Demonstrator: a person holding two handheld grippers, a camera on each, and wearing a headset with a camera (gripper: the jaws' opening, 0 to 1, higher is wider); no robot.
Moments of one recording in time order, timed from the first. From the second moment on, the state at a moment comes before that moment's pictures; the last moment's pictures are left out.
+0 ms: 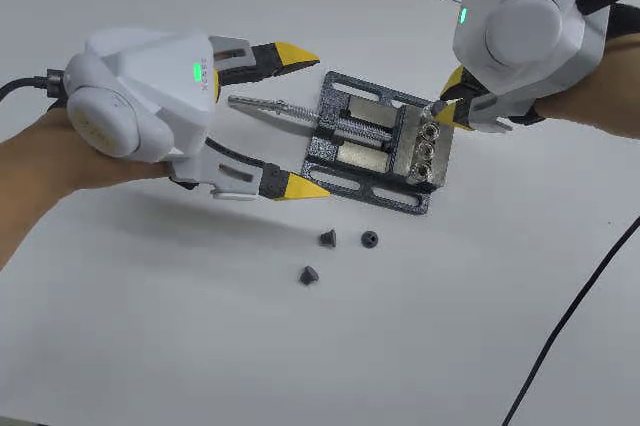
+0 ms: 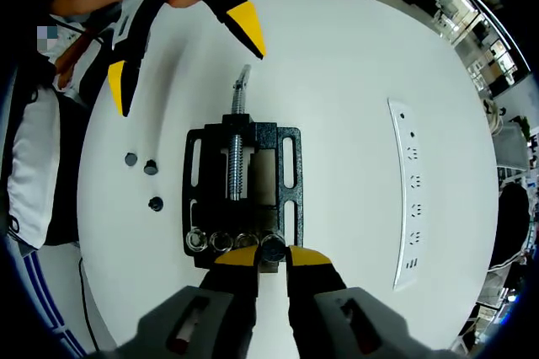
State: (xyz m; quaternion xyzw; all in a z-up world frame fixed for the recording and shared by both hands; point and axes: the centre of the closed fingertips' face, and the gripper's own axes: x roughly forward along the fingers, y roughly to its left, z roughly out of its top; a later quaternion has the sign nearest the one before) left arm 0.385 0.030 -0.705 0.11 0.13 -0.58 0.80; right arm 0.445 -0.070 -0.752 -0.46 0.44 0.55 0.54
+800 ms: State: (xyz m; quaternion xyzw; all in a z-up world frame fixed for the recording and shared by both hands) left arm 0.385 0.028 -0.705 0.11 0.12 -0.58 0.80; right arm 0.444 -0.070 -0.742 -0.46 0.43 0.55 0.55
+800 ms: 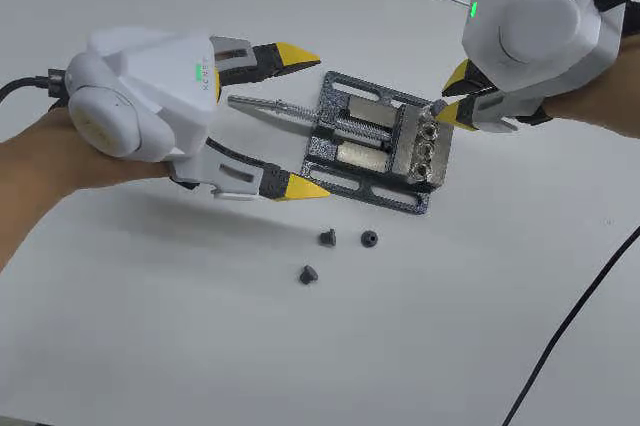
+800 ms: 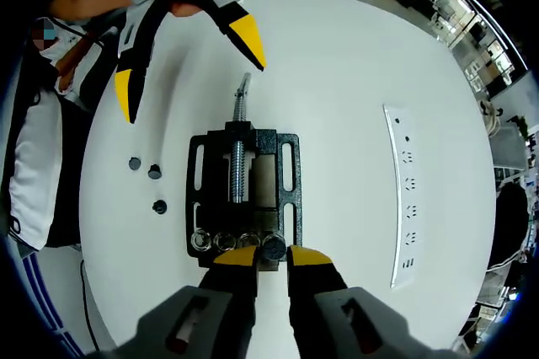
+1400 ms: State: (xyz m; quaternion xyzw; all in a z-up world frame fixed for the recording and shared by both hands) left arm 0.384 0.030 -0.705 0.11 0.13 -0.57 0.80; right arm 0.446 -0.069 -0.748 -0.45 0.42 0.55 0.56
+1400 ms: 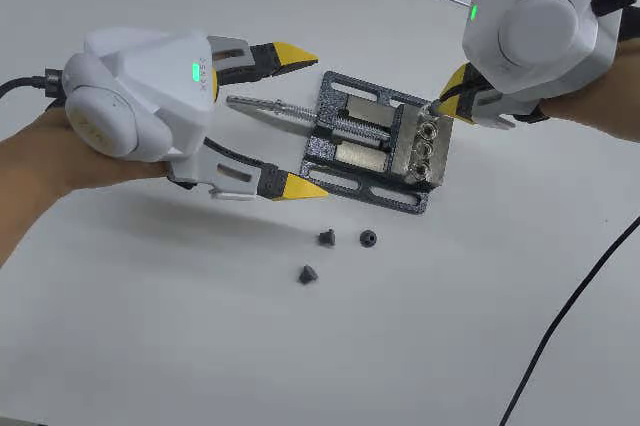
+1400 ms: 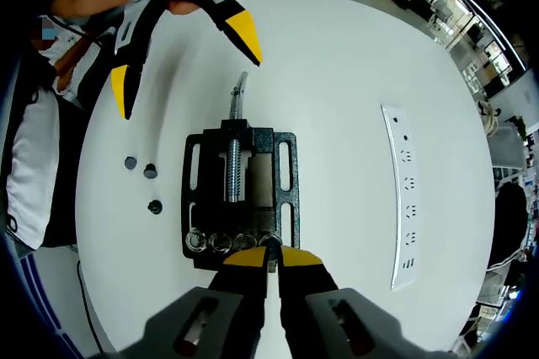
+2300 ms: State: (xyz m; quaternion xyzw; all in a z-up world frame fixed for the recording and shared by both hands) left arm 0.384 0.029 -0.706 0.12 0.13 -0.58 0.80; right arm 0.446 -0.068 -0.749 -0.46 0.43 0.55 0.55
